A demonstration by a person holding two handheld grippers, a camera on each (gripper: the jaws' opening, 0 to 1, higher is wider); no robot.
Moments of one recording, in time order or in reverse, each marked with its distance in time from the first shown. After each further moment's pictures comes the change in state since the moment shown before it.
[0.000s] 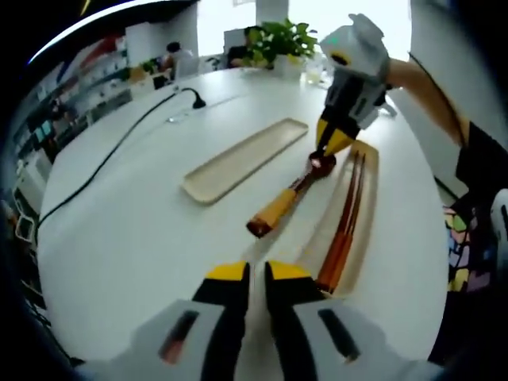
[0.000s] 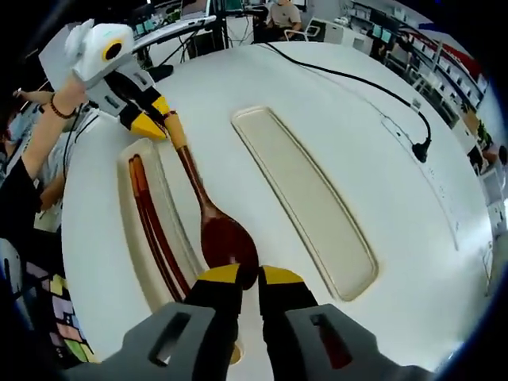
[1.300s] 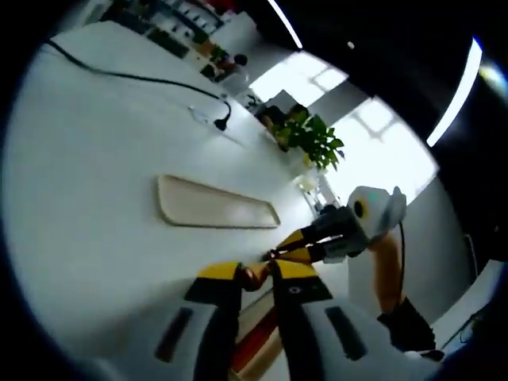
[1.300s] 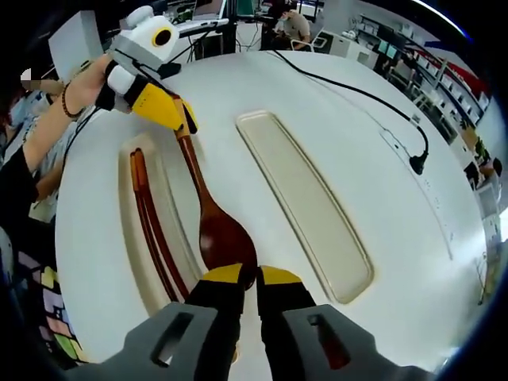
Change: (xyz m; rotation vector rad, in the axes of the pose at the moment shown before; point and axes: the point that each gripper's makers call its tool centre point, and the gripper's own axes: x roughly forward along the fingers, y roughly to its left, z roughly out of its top) left arm 0.018 -0.027 0.054 -0.738 -0.315 -0.343; right arm -0.003 -0.003 0.003 -0.024 -0.052 -0.024
